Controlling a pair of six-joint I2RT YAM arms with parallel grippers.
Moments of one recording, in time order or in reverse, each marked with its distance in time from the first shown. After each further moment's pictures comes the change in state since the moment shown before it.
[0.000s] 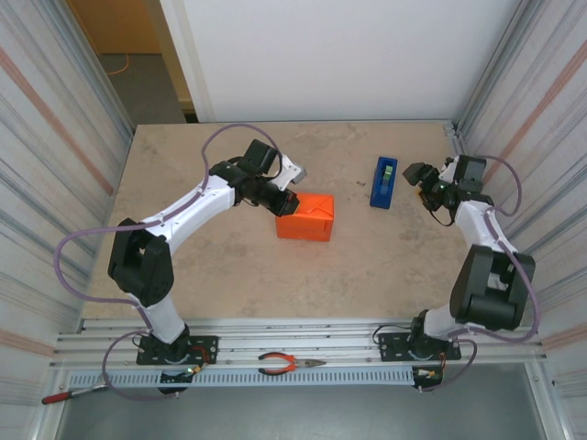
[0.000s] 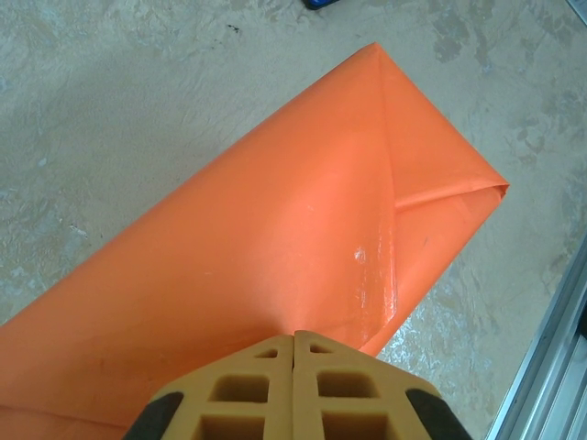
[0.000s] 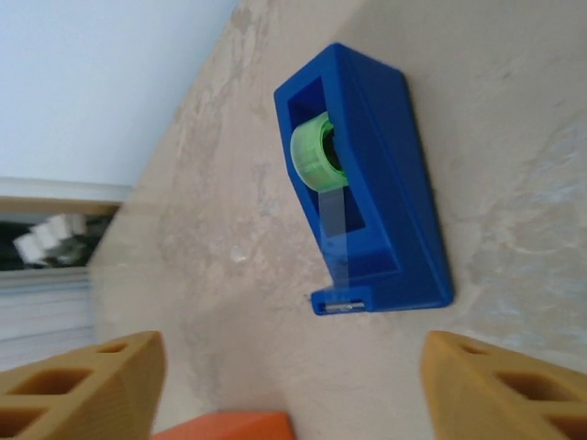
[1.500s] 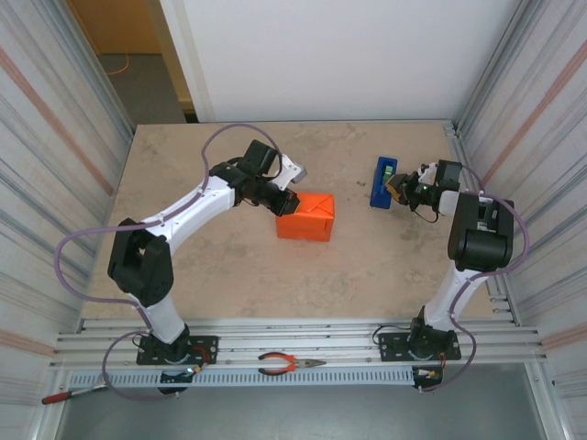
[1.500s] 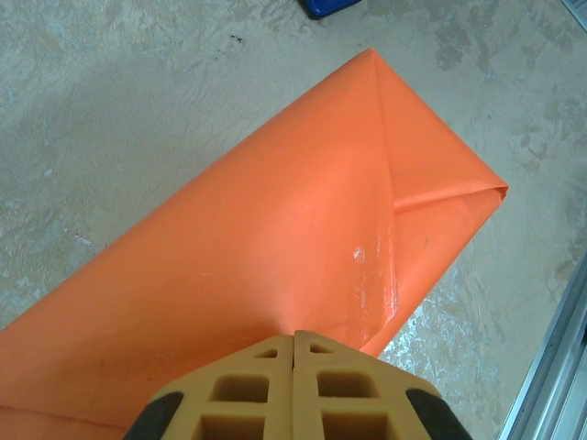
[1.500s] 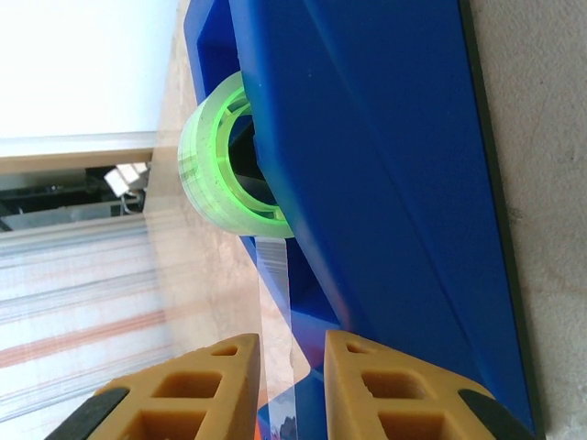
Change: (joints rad) left arm 0.000 0.000 -0.012 0.030 -0.003 0.000; right arm 0.044 0.397 0.064 0.283 -0.218 0.096
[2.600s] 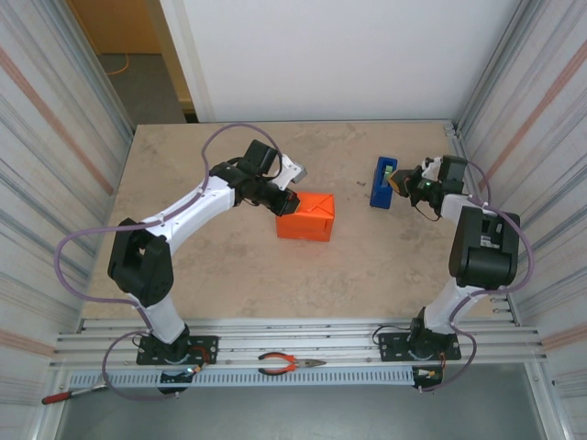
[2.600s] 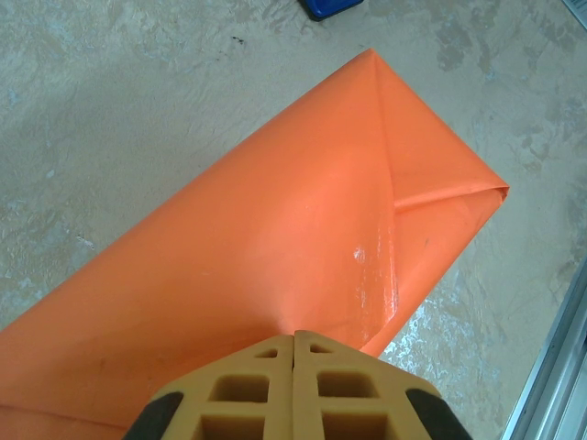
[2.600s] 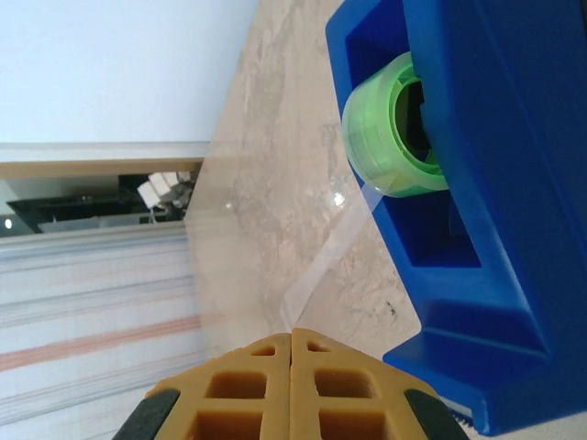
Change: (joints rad) left arm 0.000 0.000 -0.001 0.003 -0.004 0.000; right arm 0.014 -0.161 -0.069 0.052 0.009 0.102
